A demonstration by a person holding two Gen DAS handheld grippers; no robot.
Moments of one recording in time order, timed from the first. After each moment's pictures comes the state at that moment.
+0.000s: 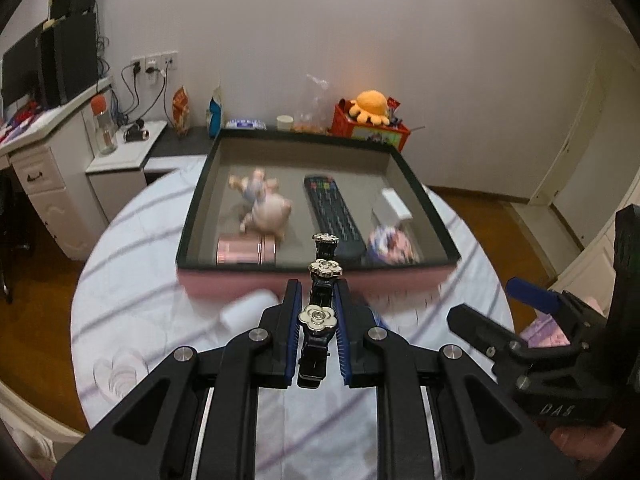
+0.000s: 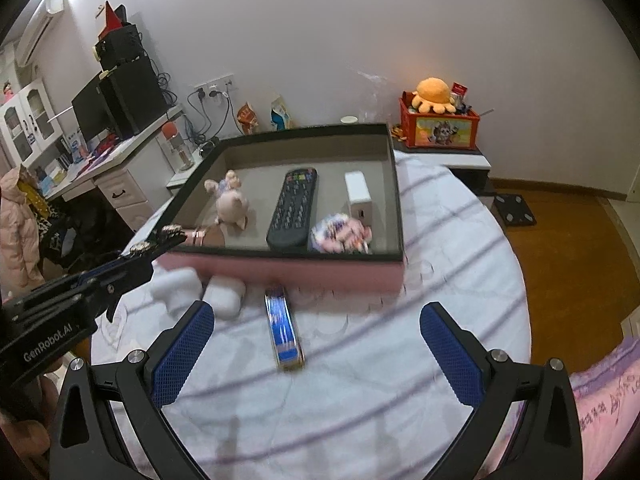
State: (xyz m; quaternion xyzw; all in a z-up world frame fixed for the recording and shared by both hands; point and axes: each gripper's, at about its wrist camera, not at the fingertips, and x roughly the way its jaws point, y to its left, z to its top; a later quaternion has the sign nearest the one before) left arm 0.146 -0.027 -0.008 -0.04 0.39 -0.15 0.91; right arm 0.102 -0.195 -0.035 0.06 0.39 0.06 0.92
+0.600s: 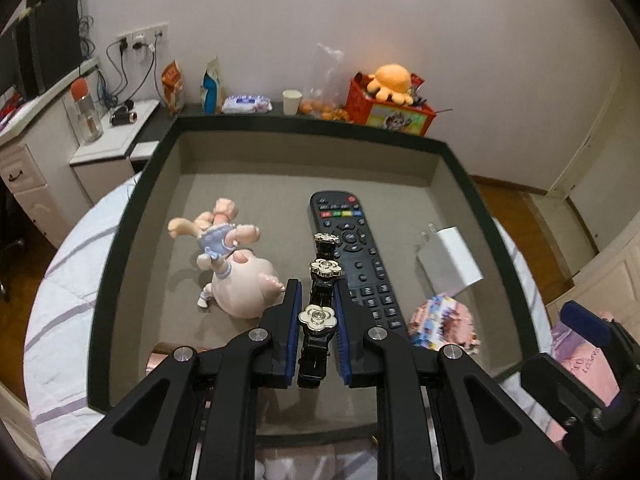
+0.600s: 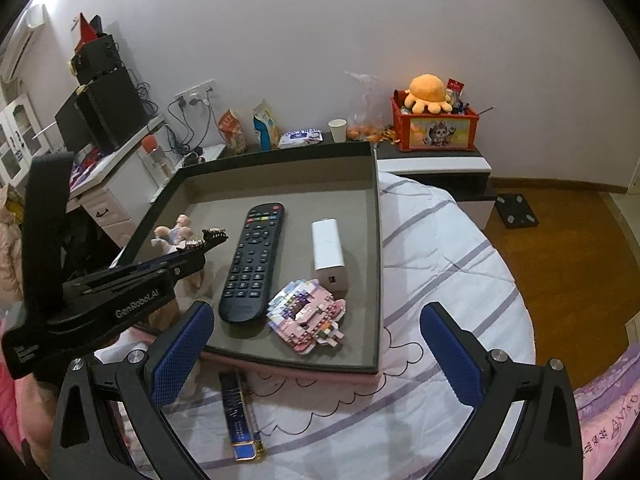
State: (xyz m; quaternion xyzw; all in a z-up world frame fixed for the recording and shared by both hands) left arm 0.273 -0.070 -0.068 -0.03 0.45 -0.13 0.88; right arm 0.179 -0.225 -0.046 0.08 0.39 0.04 0.92
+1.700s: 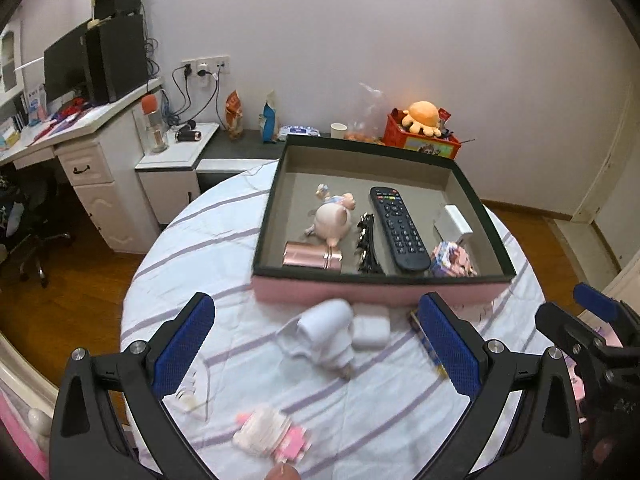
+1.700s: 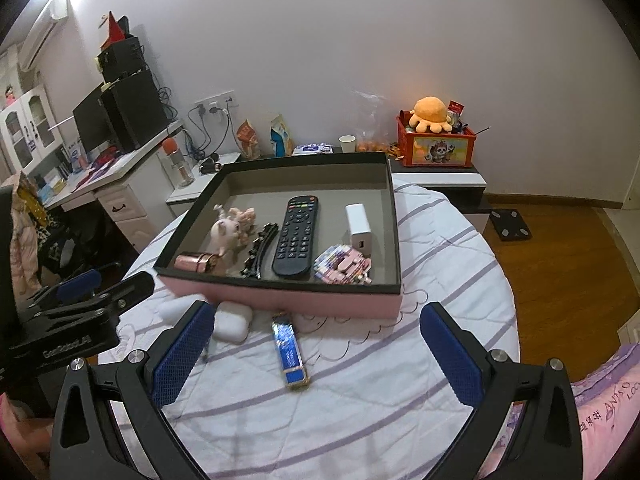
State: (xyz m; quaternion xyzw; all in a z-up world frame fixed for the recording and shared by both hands) left arm 0.137 0.009 -0.008 -0.03 0.39 -0.06 0.92; right arm 0.095 -0.190 -0.010 0.05 0.36 0.05 0.93
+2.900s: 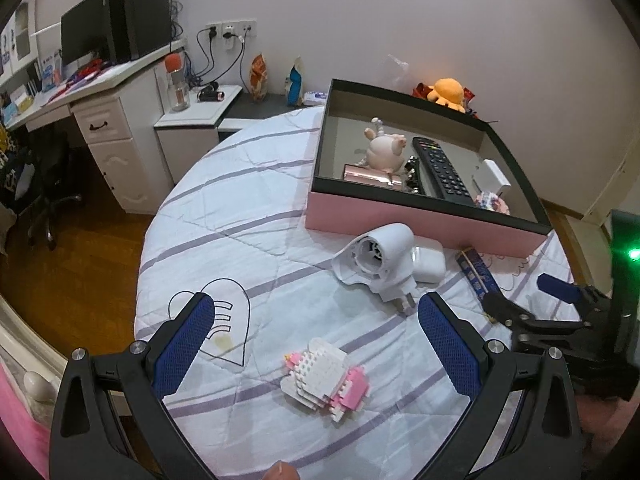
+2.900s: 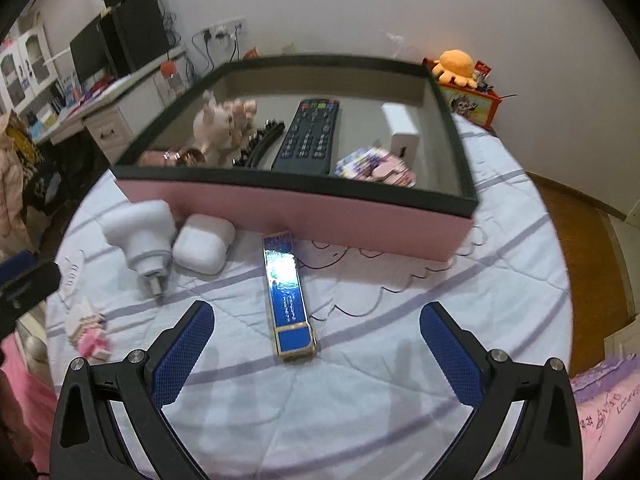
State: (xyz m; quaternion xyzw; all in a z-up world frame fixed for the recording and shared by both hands) left arm 0.117 0.047 -0.057 -0.05 0.44 -0.03 0.90; right arm 0.130 -0.159 -0.101 -0.01 0.46 0.06 0.89
